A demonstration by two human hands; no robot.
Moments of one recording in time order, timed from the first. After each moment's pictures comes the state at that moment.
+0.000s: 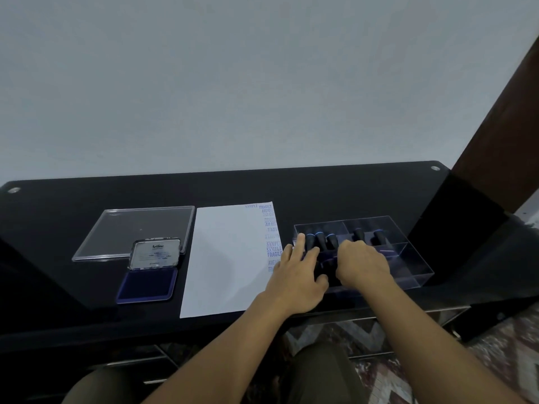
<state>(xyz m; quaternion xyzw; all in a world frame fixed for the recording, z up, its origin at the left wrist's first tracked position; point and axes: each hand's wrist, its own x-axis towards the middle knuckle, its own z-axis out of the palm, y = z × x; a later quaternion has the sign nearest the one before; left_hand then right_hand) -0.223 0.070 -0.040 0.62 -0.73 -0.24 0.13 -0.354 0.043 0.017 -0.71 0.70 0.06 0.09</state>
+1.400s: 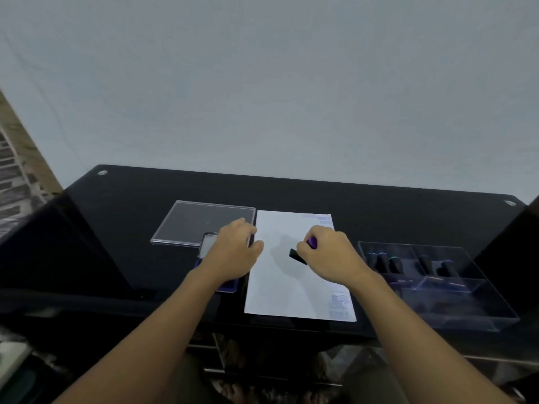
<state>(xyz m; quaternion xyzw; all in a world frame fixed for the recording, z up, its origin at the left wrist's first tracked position) -0.008 0.104 0.003 0.74 -0.59 -0.18 0.26 -0.210 0.050 0.032 -0.79 0.53 -0.16 0.27</state>
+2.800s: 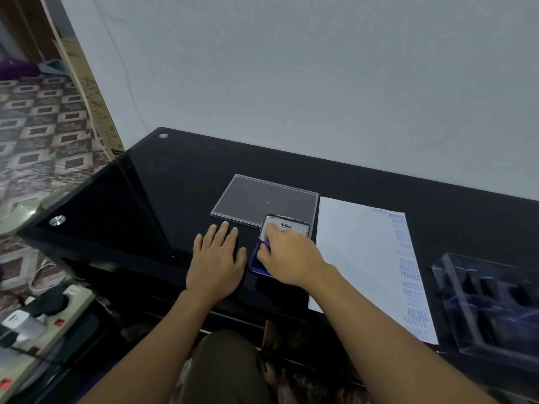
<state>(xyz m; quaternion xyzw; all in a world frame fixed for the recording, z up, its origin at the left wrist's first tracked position) 0.113 0.175 -0.102 0.85 -0.51 -0.03 0.16 -0.032 0.085 -0.029 -0.94 0.32 -0.06 0.14</state>
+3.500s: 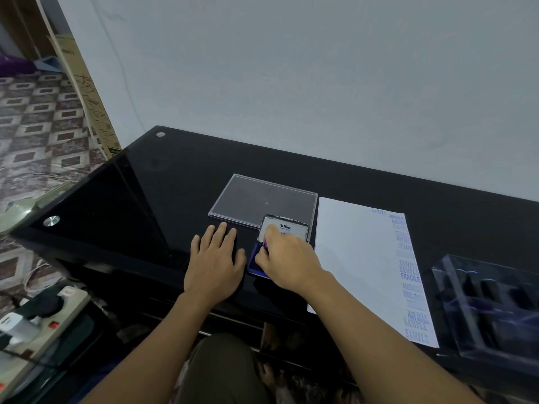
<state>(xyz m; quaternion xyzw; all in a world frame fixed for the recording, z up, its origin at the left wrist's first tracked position) 0.110 0.174 -0.099 0.85 -0.50 -0.03 0.15 -0.029 0.083 -0.045 -0.93 0.33 -0.10 0.13</state>
